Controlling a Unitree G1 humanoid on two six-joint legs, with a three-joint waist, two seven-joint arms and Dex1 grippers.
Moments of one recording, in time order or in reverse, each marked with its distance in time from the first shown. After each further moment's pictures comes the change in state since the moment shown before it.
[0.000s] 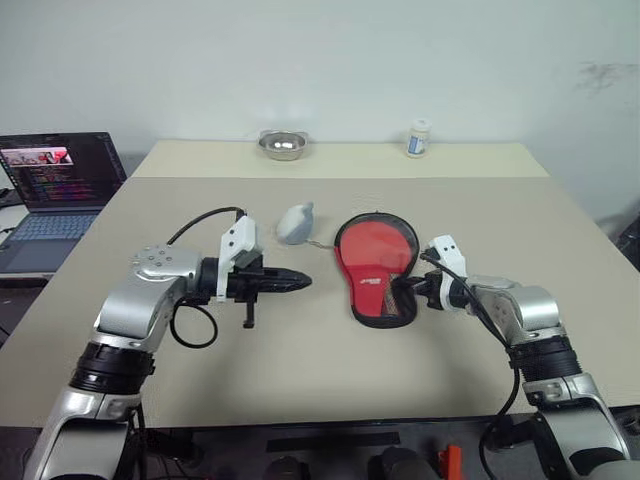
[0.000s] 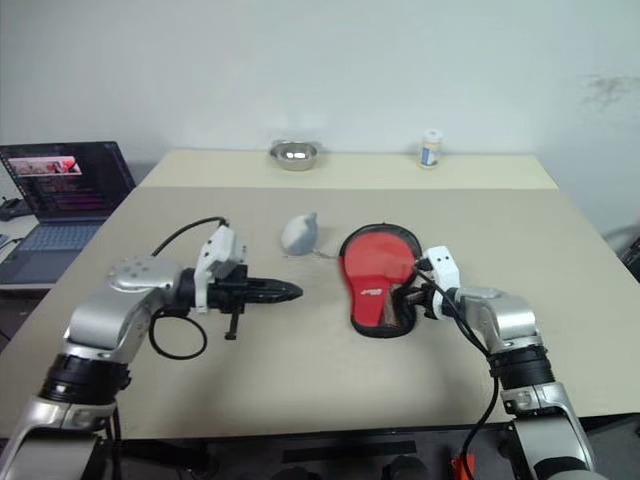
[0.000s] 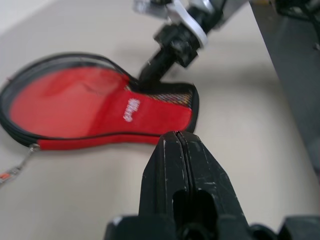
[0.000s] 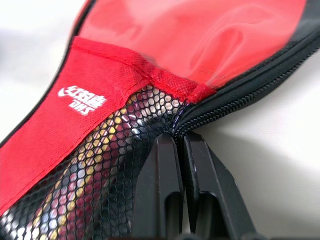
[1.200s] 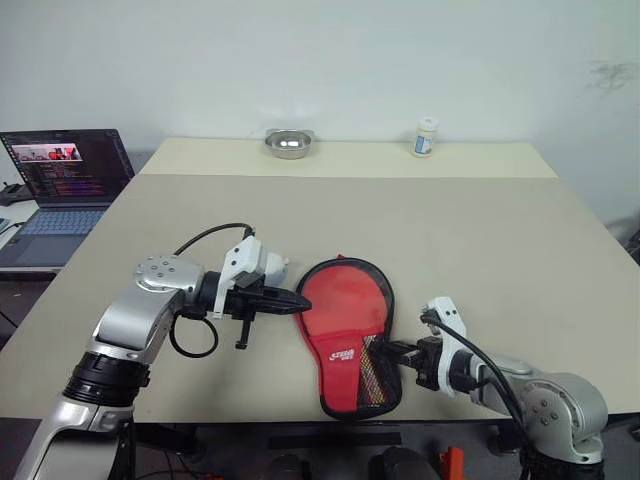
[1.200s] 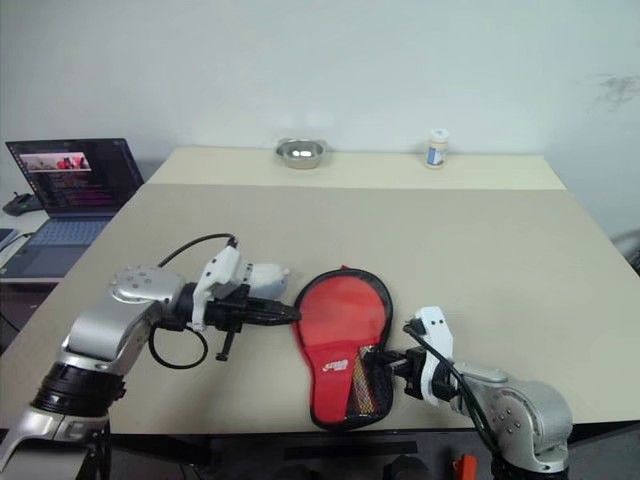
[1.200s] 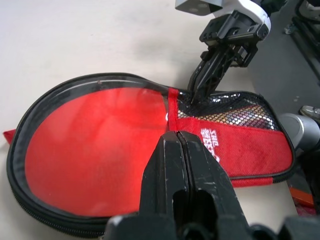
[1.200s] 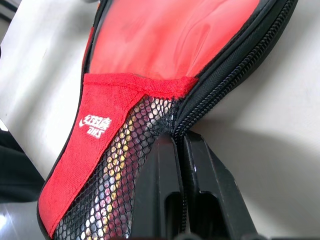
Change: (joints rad) left arm 0.040 0.004 -0.050 -0.024 -0.003 -0.035 -0.058; right arm 0.493 0.212 -0.218 -0.747 0.257 0.473 -0.252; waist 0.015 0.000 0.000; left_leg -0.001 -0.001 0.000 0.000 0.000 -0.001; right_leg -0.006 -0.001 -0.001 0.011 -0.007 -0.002
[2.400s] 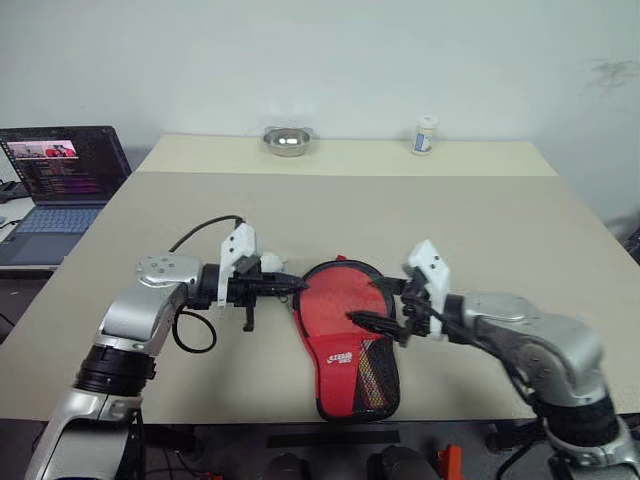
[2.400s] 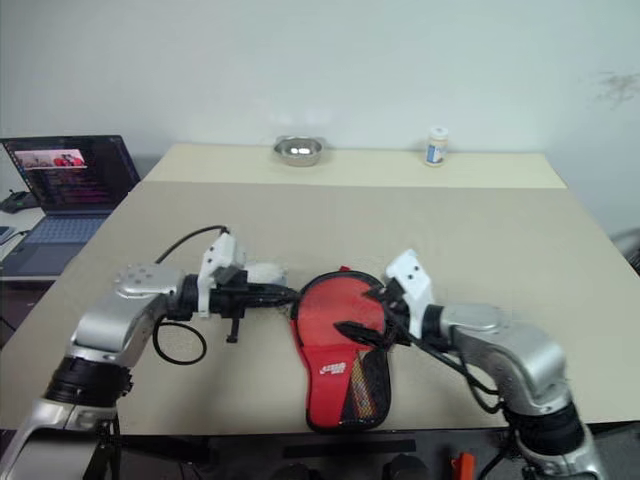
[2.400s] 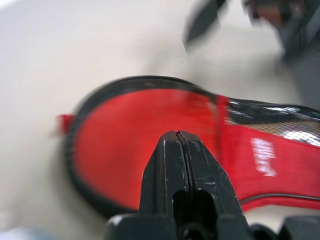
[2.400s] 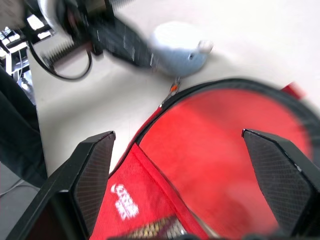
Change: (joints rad) left arm -0.041 -0.033 0.044 0.101 0.009 -0.013 0.126; right arm -0.302 -0.285 0.313 0.134 -0.029 -0.425 0.216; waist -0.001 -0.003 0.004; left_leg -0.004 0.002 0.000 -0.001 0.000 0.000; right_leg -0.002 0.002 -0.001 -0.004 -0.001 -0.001
